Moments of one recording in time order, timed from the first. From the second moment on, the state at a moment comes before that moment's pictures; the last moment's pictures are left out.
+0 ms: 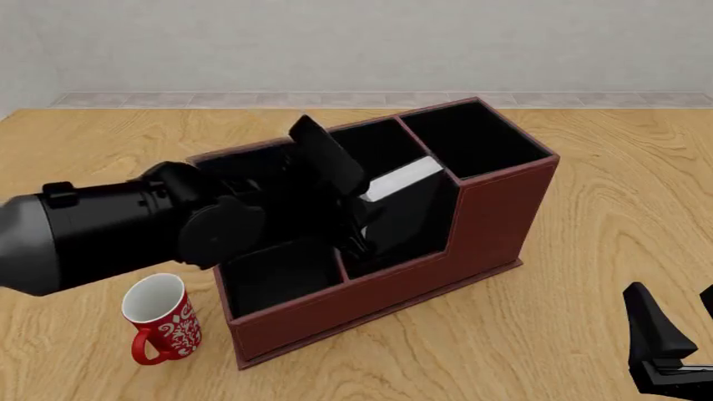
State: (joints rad) left arm -0.78 1.48 -1.02 0.15 0.24; right arm 0.00 0.04 0.00 -0.02 0.03
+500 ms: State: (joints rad) left arm -0.77 1.51 -1.02 0.13 0.23; right arm 0.00 0.04 0.00 -0.02 0.03
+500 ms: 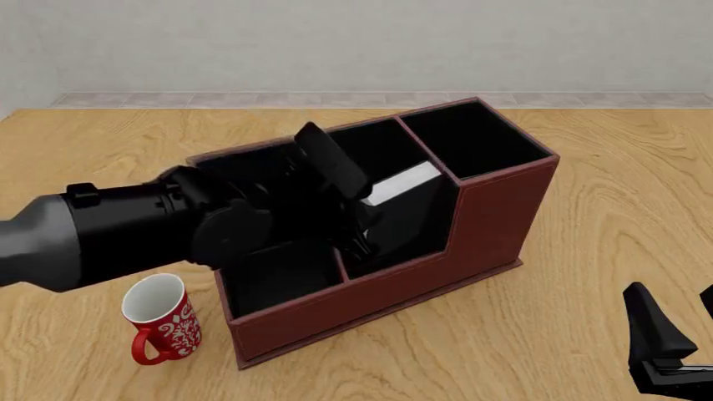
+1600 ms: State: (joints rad) left arm -0.79 1.45 -0.99 0.14 0.23; right arm 0.00 0.04 0.00 -0.02 0.03
